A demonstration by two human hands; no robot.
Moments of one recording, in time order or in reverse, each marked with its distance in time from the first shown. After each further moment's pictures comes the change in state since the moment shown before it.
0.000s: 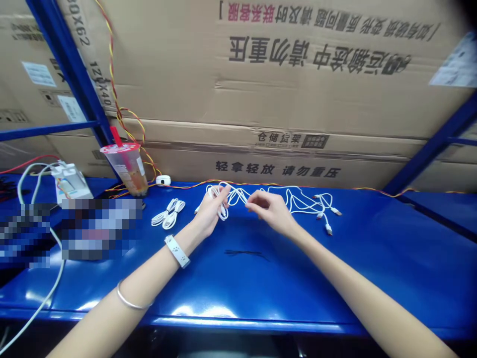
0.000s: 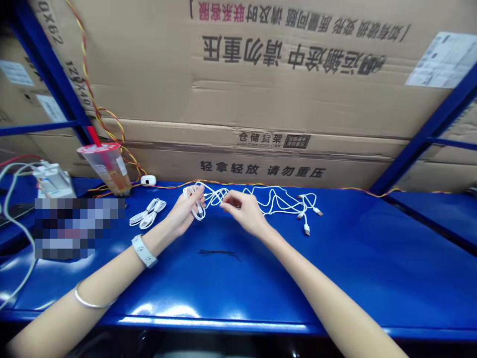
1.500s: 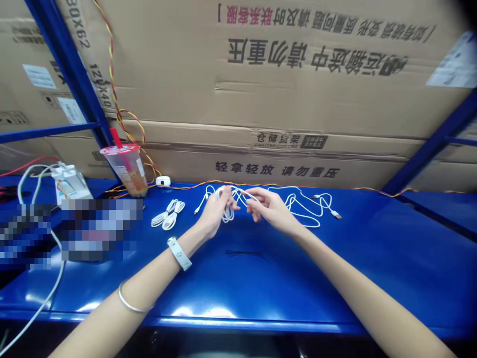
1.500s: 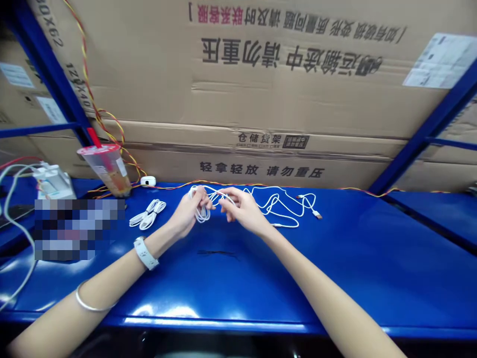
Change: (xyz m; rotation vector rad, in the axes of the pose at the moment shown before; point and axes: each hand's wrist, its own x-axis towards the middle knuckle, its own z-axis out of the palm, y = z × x) left_hand -0.009 -0.001 0.009 0.108 -0.150 0.144; right_hand 0.001 -0.009 0.000 0.338 -0.057 0.138
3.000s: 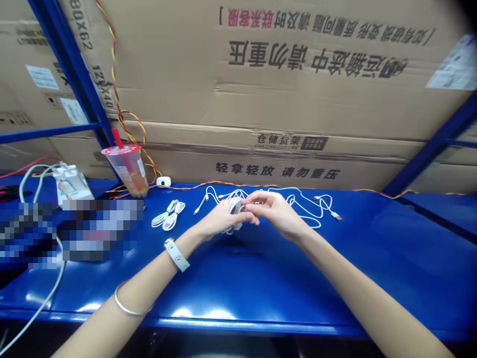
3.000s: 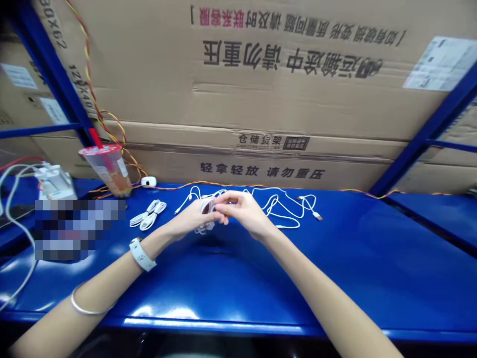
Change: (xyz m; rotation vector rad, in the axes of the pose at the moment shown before) left_hand -0.010 0.022 0.002 0.296 -0.401 -0.157; right_hand -0.008 -0.023 0.003 0.238 -0.070 0.084
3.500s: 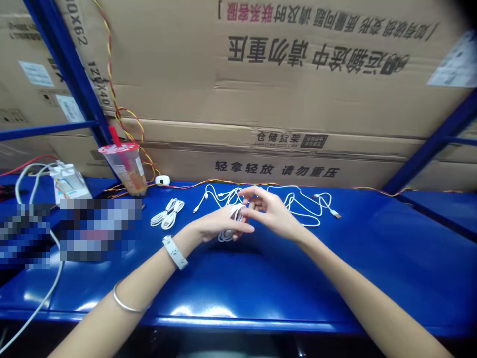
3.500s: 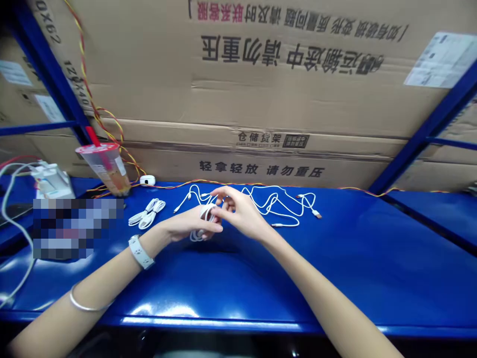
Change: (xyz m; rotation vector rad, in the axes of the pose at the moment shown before) left_hand -0.006 -0.005 -0.002 -0.168 -0.233 -0.202; right_hand -0.002 0.002 0.001 -0.493 0.002 -0.238
